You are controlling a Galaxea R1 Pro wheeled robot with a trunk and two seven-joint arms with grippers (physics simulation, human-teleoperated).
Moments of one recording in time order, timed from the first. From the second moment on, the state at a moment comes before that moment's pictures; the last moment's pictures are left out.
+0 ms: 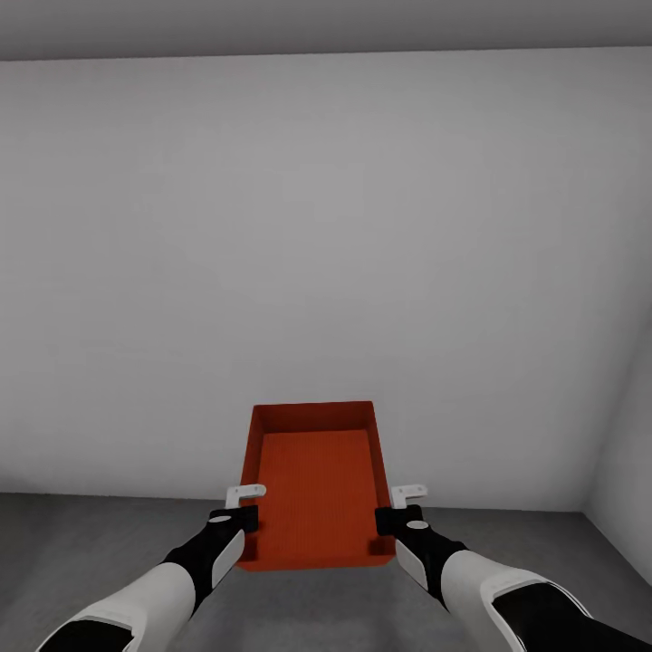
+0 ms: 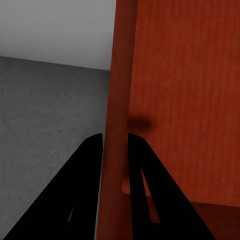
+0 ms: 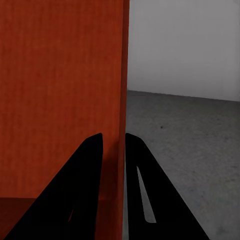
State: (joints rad) left arm -0.72 -0.09 -0.13 -0.24 0.20 0.10 0.25; right arm -0.81 0.14 0.19 -0.01 -0.10 -0.08 -0.13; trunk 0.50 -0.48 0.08
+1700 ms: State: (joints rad) left arm -0.72 -0.09 -0.13 -0.24 0.20 0.10 0.25; right arm -0.81 0.14 0.19 -0.01 -0.10 -0.08 -0.13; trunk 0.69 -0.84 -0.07
